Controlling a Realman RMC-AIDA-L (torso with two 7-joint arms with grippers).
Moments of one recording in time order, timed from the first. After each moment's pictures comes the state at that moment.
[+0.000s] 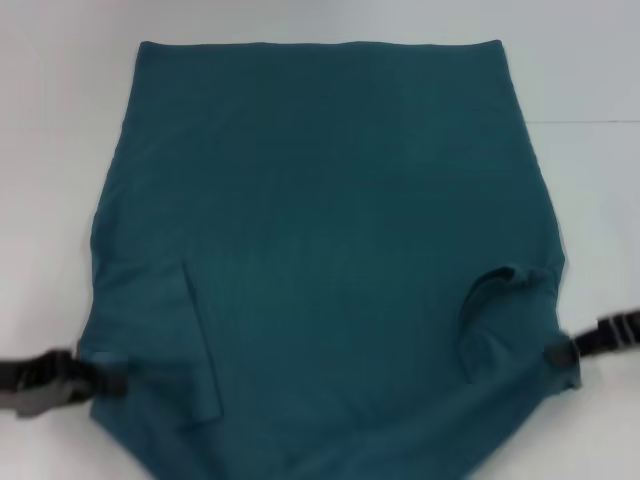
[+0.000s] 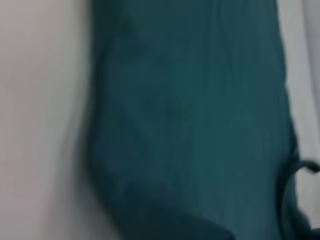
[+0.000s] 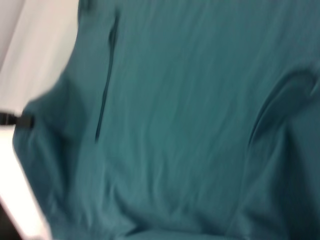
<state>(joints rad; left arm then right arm) -0.48 -2.04 0.32 0.80 2.55 1.76 -2.39 0.69 1.94 -0.58 -0.70 -2.56 -1.77 2.27</state>
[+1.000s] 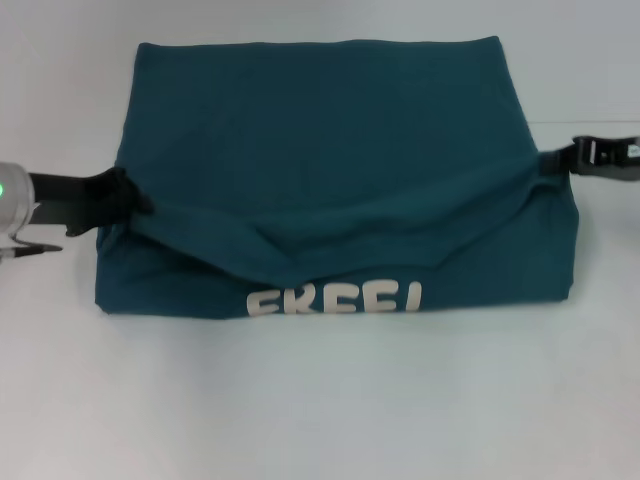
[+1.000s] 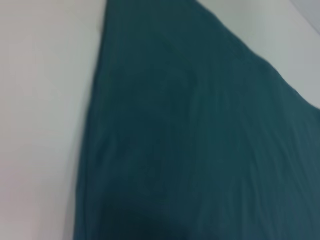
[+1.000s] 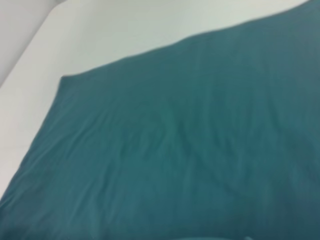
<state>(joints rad) -0.78 -2.01 0.47 0.63 2.53 1.13 -2.63 0.79 1.96 -0.60 -0.69 -2.43 -1.16 2.39</state>
